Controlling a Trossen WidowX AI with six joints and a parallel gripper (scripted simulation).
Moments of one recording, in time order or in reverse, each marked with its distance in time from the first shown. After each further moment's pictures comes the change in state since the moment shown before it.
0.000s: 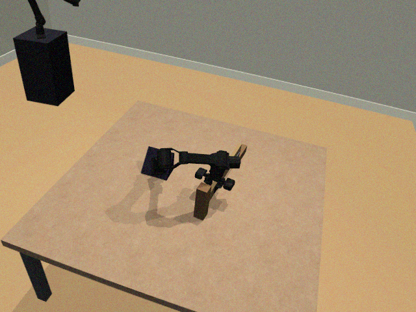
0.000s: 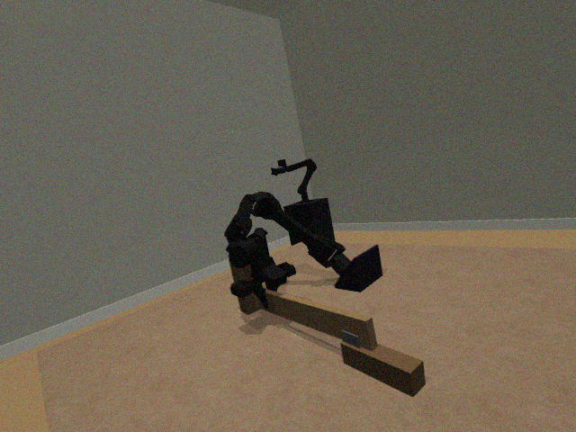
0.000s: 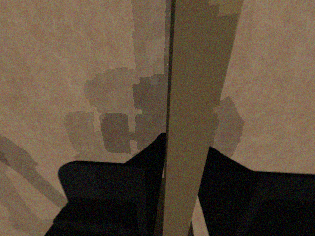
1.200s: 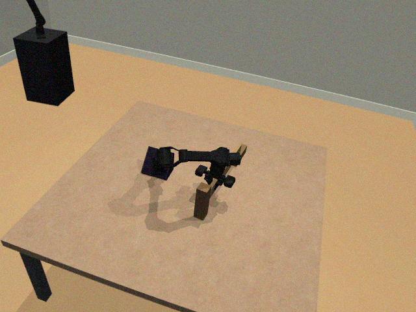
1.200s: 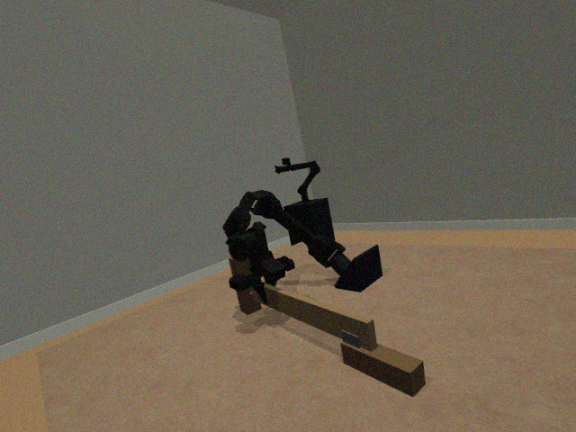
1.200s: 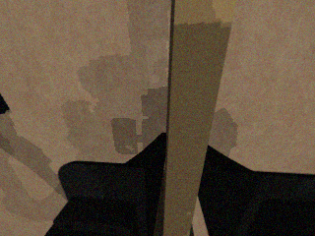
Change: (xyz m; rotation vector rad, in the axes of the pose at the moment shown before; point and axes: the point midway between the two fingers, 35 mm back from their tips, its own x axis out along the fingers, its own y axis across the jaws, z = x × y) arm -0.017 0.000 0.000 0.000 -0.001 -0.002
